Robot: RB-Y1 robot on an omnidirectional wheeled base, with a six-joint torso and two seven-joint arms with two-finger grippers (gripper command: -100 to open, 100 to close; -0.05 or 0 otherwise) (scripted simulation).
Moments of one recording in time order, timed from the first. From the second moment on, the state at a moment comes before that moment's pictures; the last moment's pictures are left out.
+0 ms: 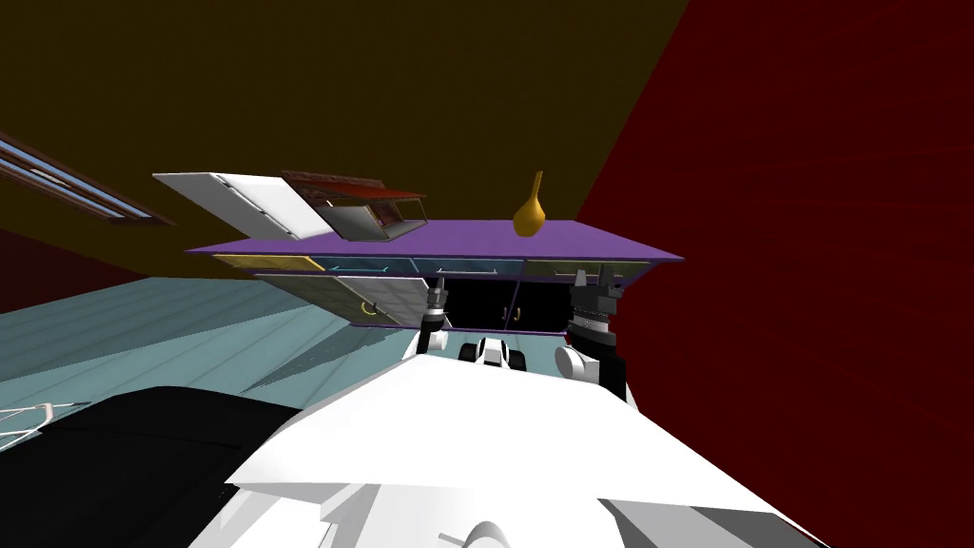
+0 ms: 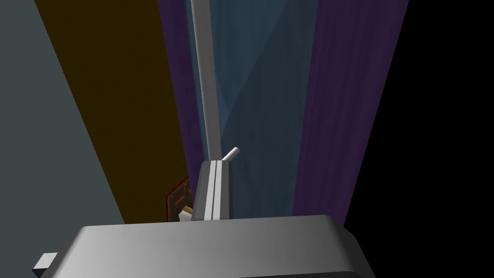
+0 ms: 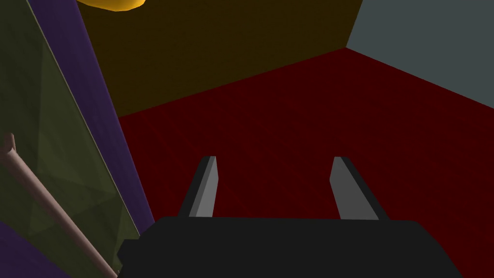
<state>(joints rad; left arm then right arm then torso) 0.33 0.03 0.03 -1.71 -0.03 -0.74 0.07 0.49 -0.03 0.06 -2.28 -0.12 -0.47 0.08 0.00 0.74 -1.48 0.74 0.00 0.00</state>
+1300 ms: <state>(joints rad) 0.35 0.04 0.01 -1.78 -0.03 -0.70 0.09 0.48 -0.03 0.06 -2.28 -0.12 -0.47 0.08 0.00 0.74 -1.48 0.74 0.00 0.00</state>
